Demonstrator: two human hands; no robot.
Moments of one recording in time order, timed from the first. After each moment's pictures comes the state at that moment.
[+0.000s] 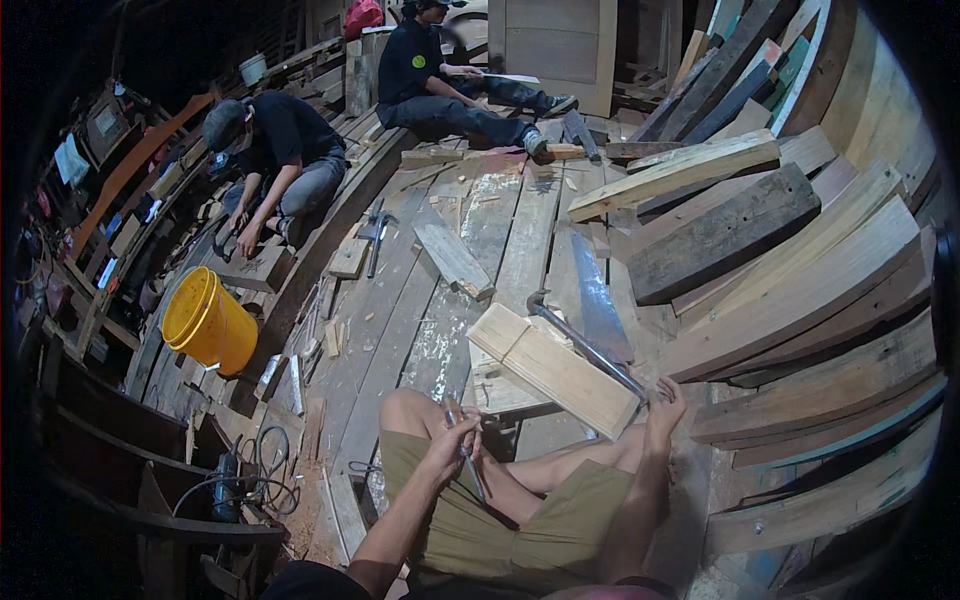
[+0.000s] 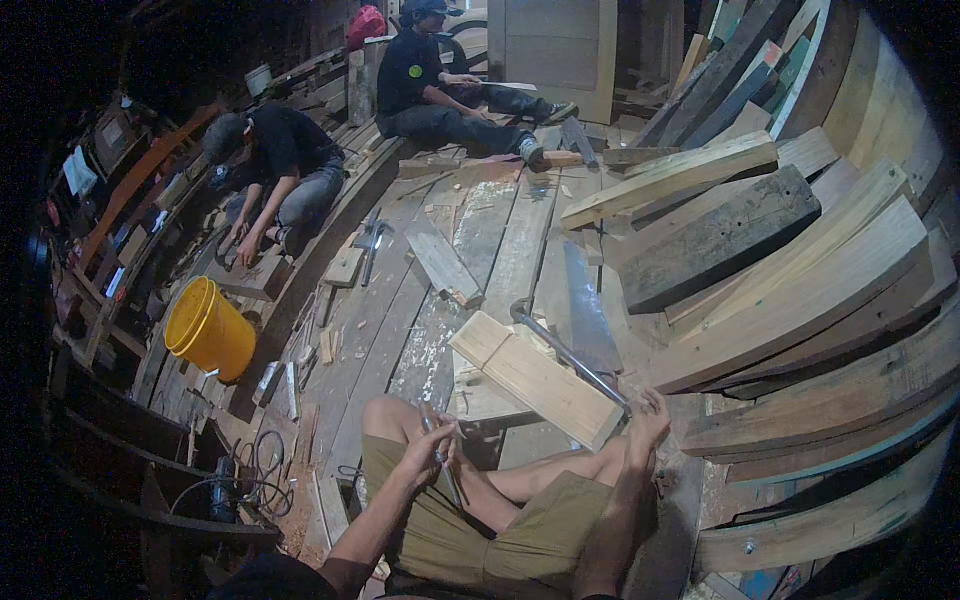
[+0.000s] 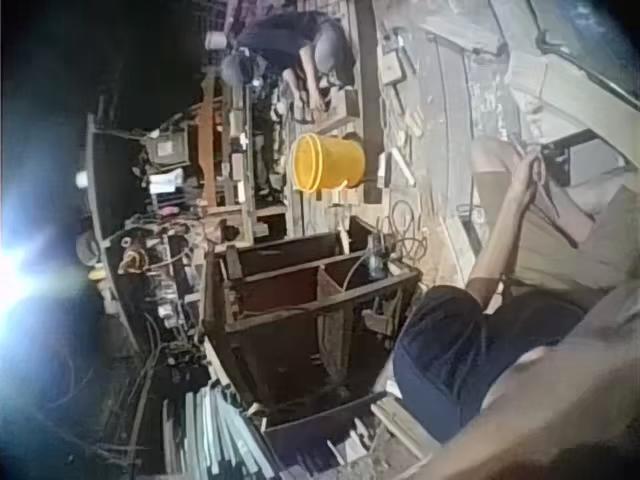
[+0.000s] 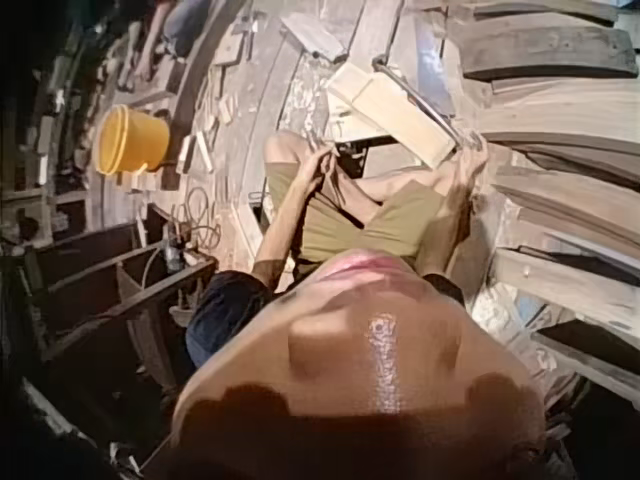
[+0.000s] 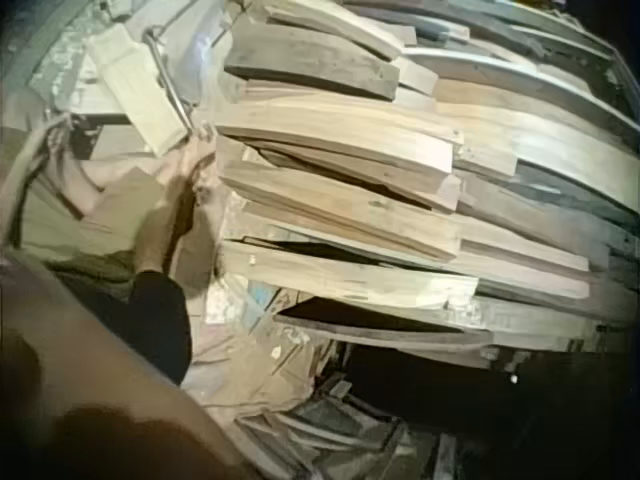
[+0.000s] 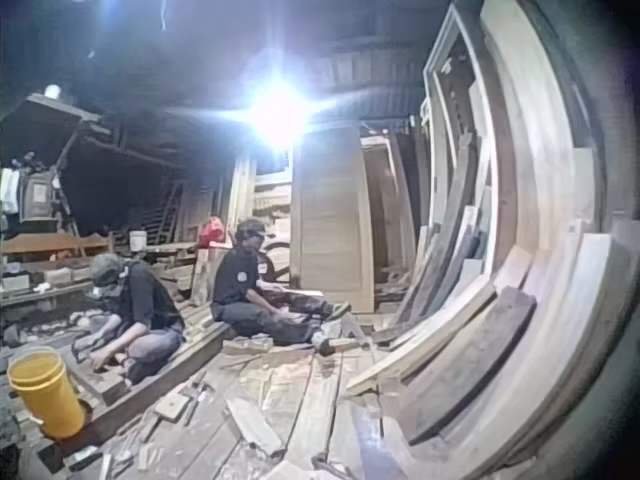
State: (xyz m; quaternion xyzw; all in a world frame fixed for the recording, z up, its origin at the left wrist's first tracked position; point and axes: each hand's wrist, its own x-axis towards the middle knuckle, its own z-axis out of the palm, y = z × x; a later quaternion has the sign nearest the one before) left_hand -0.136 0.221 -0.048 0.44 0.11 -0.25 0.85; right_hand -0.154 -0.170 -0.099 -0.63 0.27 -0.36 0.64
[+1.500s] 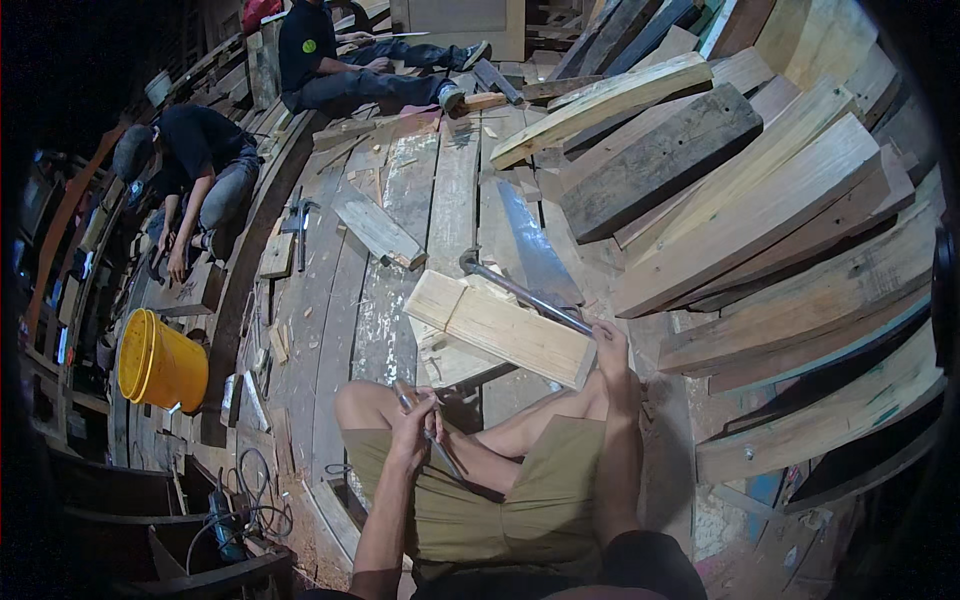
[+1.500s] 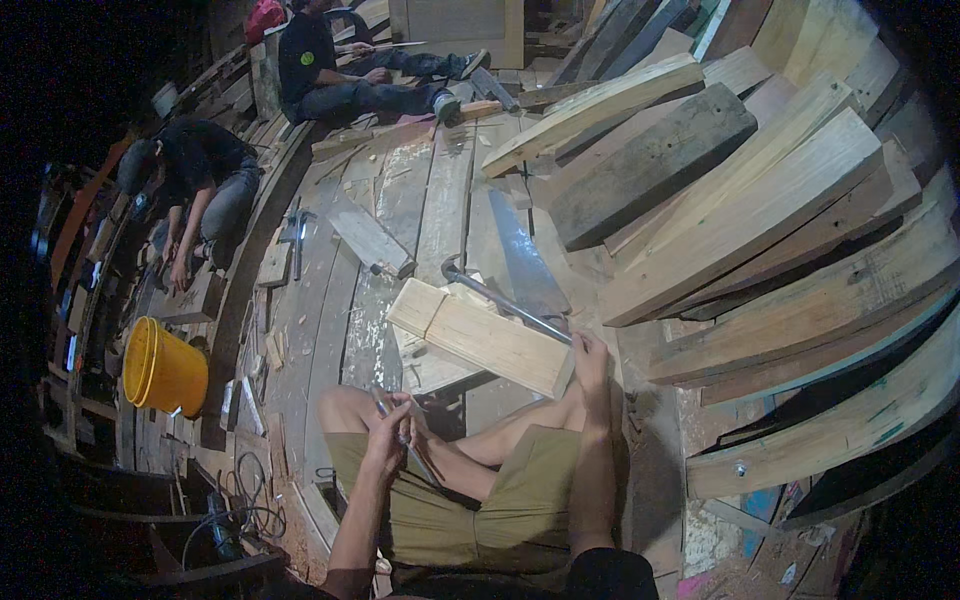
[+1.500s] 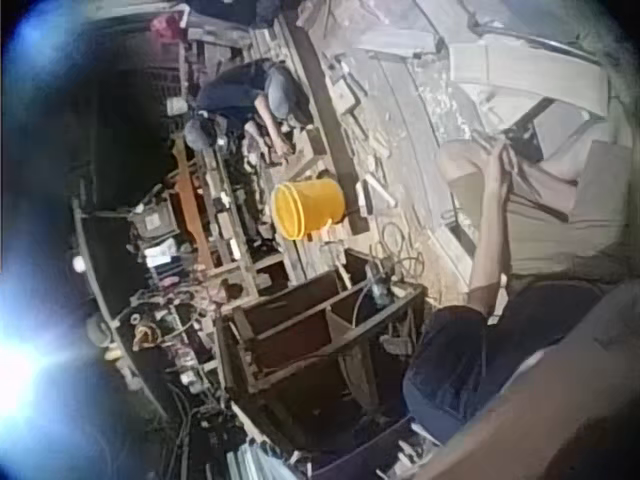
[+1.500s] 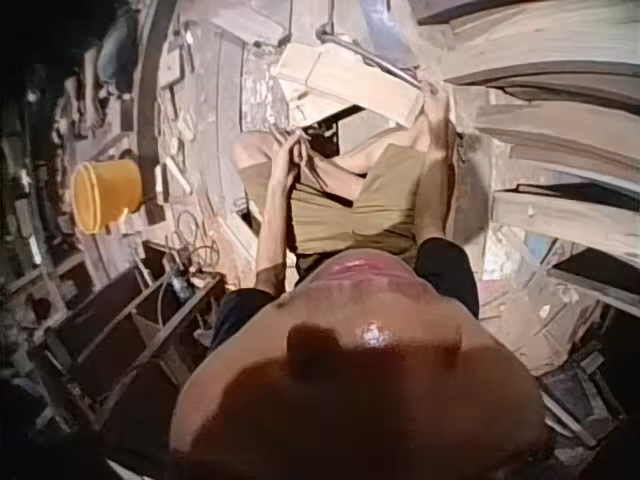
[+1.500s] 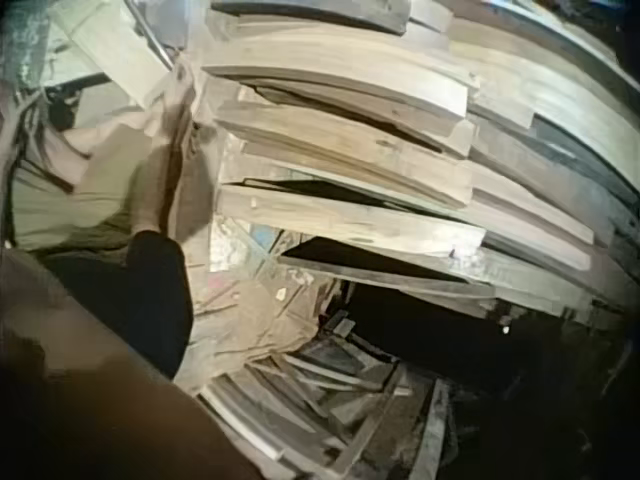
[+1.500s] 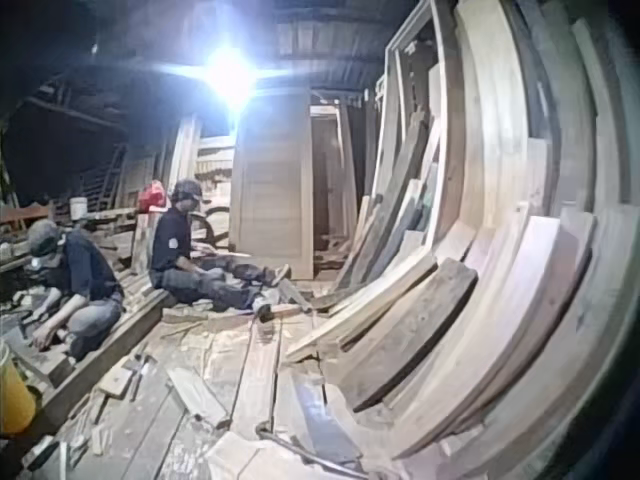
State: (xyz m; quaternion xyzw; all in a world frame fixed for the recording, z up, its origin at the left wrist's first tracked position) left_hand -0.136 0.214 -0.034 0.48 0.11 -0.25 0.83; right_hand -0.141 -0.172 -0.132 -0.71 0.22 -0.23 0.63
